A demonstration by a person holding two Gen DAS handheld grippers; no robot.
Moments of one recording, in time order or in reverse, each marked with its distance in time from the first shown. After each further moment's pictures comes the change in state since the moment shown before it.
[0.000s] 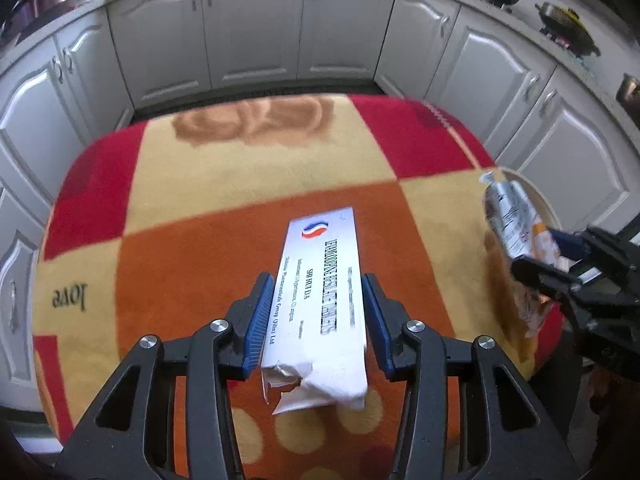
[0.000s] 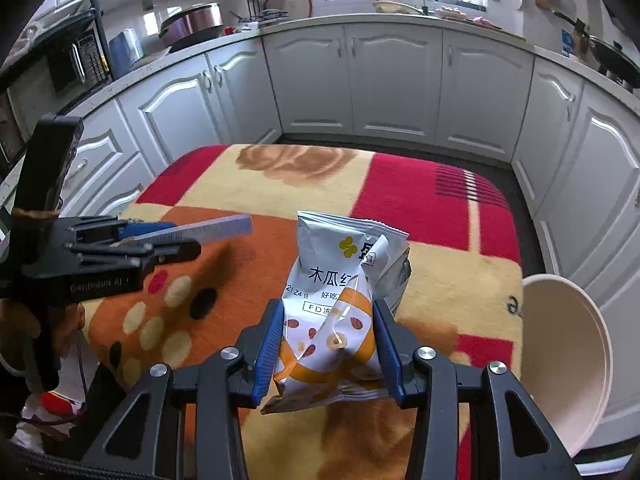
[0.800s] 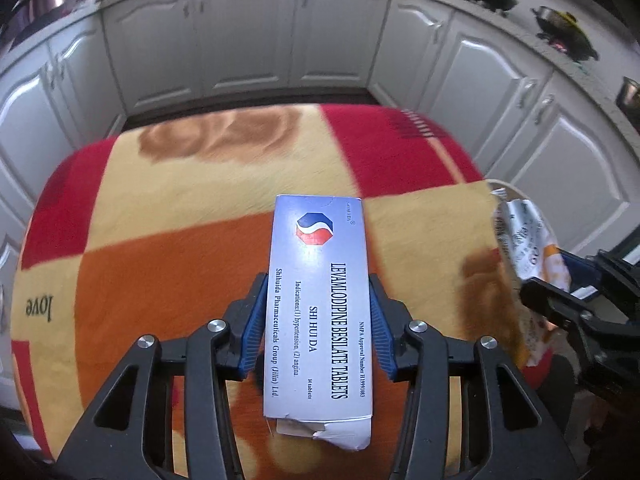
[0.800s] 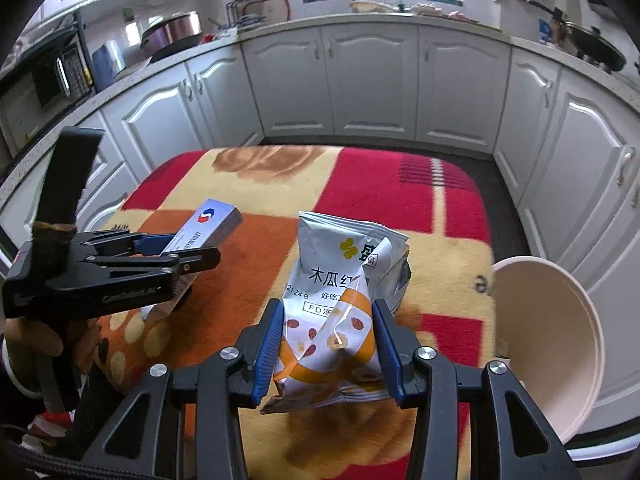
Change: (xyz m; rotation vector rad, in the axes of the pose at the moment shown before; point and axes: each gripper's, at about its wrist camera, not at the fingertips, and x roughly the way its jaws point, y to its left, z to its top) left arm 0.011 -0.045 0.017 0.004 -0.060 -0.030; right arm -0.014 -0.025 -0.013 0.058 -0.022 -0.042
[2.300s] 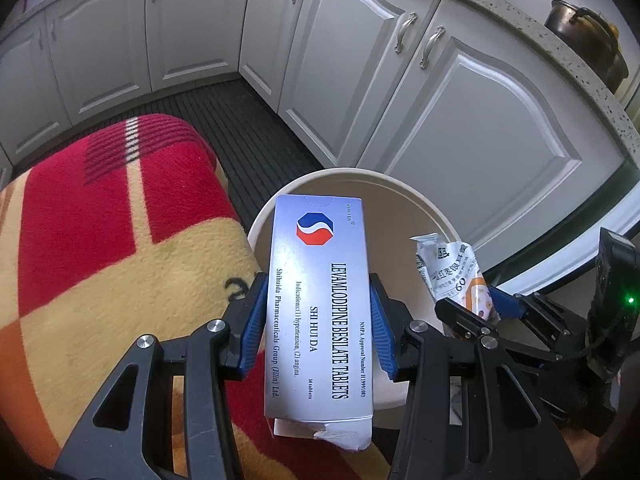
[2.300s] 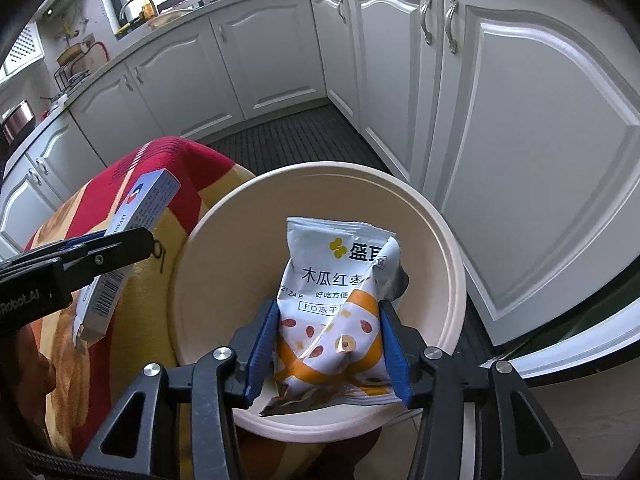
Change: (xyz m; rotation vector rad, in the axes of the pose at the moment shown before) left arm 0.102 -0.226 0.062 0.187 0.096 -0.274; right arm -0.013 -0.232 -0.081 0.449 0.054 -0.313
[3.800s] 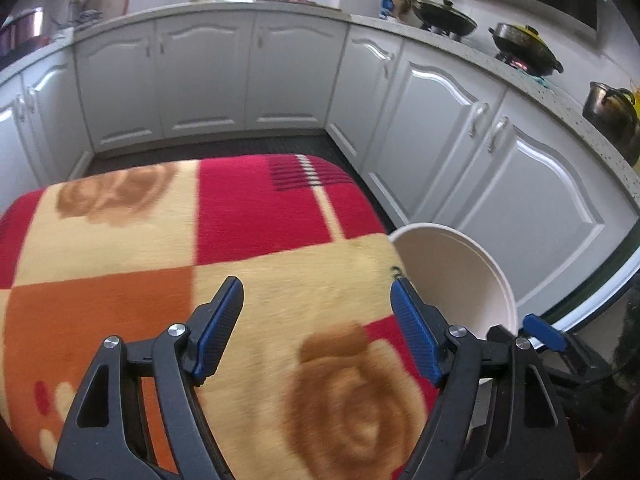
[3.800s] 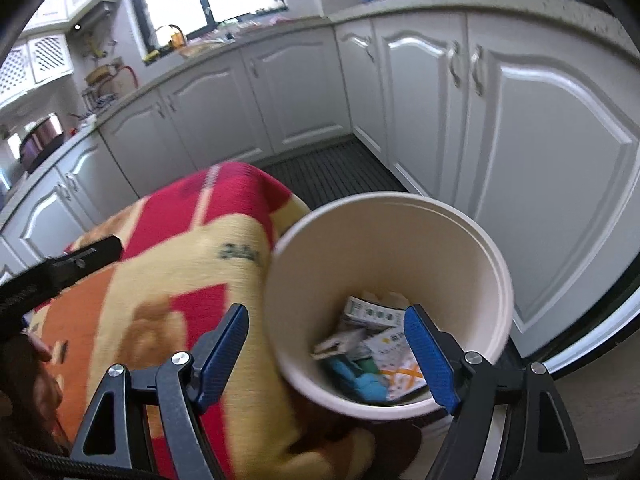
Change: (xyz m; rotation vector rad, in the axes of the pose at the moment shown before) left arm -0.113 0.078 -0.066 -0.163 -0.268 0.225; right arm -0.055 0.072 -0.025 -0.010 -0.162 0.074
